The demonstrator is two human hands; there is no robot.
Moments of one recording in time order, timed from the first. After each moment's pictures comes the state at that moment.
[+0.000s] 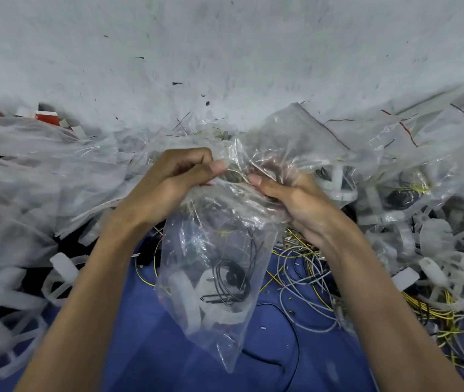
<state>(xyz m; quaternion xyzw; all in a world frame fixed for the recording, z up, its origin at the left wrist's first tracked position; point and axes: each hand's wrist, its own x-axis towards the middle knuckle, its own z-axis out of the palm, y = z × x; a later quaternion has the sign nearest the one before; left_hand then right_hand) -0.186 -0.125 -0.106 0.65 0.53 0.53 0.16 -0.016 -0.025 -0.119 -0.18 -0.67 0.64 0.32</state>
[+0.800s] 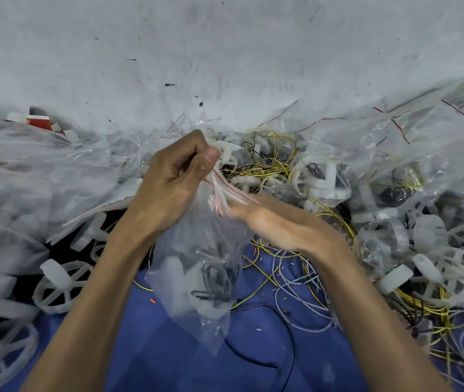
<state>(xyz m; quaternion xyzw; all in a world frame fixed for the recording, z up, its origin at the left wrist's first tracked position) -0.165 -0.121 -0.104 0.65 0.51 0.56 0.01 -0.022 -0.048 -0.110 -0.20 -0.91 0.36 0.10</state>
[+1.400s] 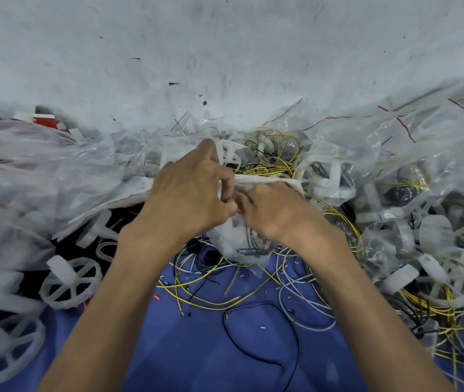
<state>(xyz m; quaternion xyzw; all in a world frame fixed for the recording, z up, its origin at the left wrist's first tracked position) -0.148 -0.118 -0.103 0.61 0.73 0.26 -0.15 -0.038 -0.033 -0.122 -0.34 -0.93 0.03 0.14</state>
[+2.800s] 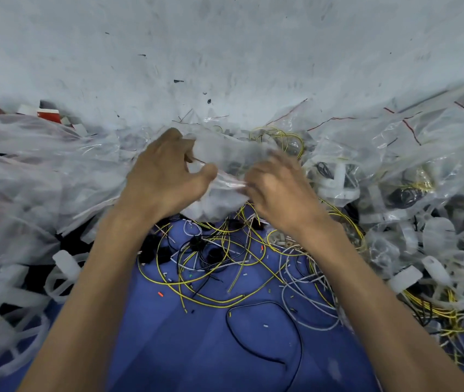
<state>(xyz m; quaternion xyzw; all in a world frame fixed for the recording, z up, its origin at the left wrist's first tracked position) -0.192 -0.116 -0.101 0.54 0.75 0.36 -0.13 -0.035 -0.018 -0.124 -0.23 -0.93 -0.14 0.24</state>
